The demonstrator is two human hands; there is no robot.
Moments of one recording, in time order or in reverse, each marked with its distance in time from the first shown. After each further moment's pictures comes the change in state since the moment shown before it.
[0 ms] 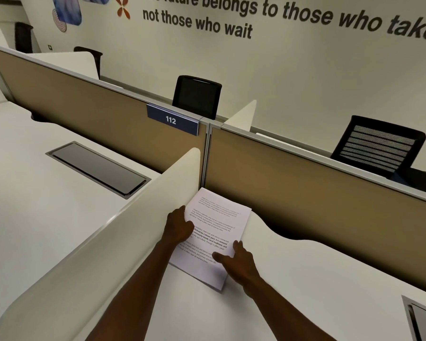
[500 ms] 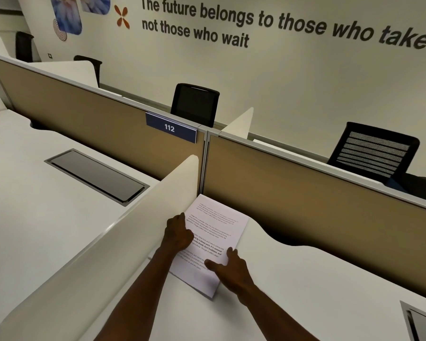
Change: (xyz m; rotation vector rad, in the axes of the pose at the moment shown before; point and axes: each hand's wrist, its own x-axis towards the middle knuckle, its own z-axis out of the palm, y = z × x) left_hand -0.003 0.005 -0.002 0.099 -0.023 0.046; right_hand 0.001 -0.004 0.012 -0.057 -0.059 0.017
